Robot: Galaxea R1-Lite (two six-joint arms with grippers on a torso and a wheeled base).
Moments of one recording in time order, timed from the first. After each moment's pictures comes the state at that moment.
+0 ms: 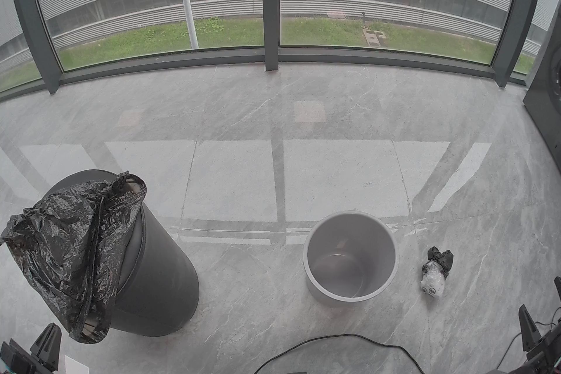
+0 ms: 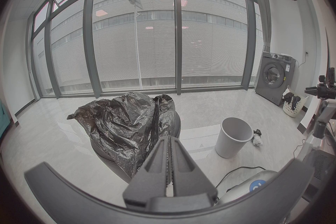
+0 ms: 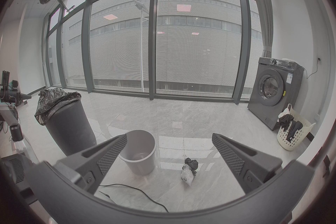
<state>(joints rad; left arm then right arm) -0.01 0.02 -0.02 0.05 -0.07 0.05 0.00 0.02 -0.02 -0.01 0.06 -0.06</state>
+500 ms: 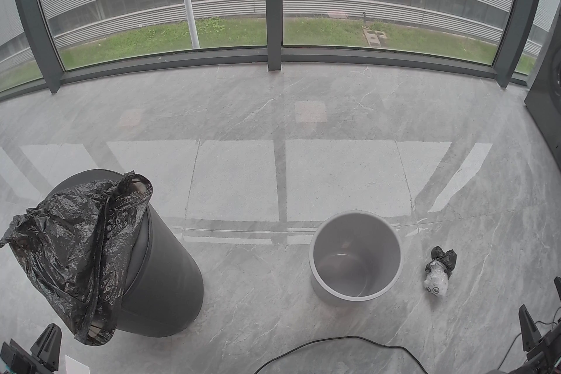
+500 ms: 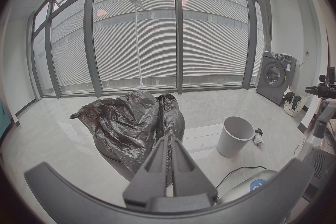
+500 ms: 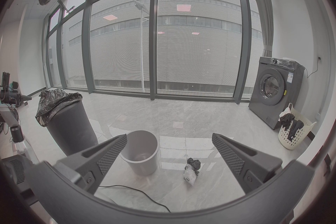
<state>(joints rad) -0.01 0.02 -0.02 0.05 -0.07 0.05 0.00 0.02 -0.02 -0.01 0.06 -0.05</state>
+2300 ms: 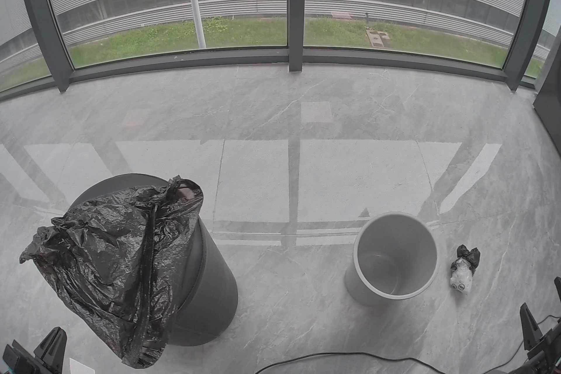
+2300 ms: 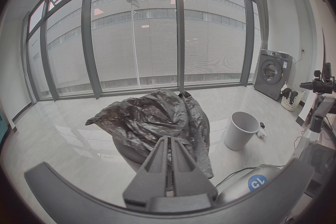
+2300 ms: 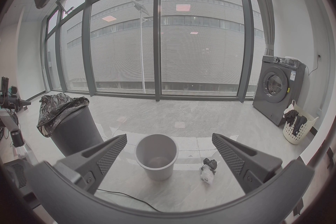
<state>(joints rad) -0.01 0.02 -0.02 0.07 -0.11 0.08 0.00 0.02 -0.02 -0.01 0.05 -0.02</state>
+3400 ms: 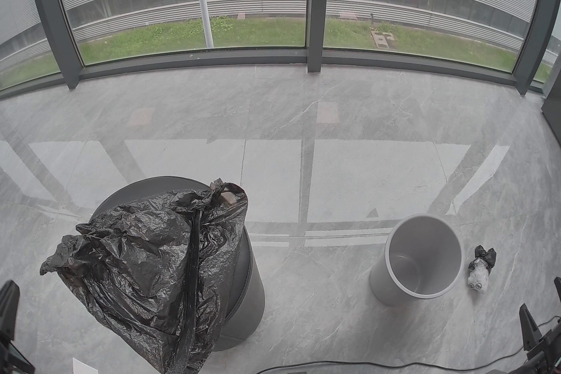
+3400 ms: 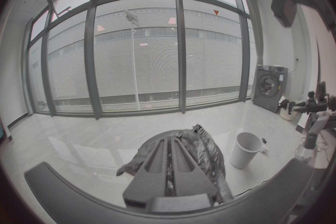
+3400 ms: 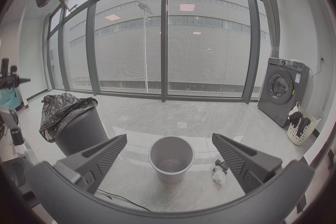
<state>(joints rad) -0.04 0.18 -0.28 -0.01 -0.16 0.08 0.00 0.02 -0.02 -0.01 0.06 -0.03</state>
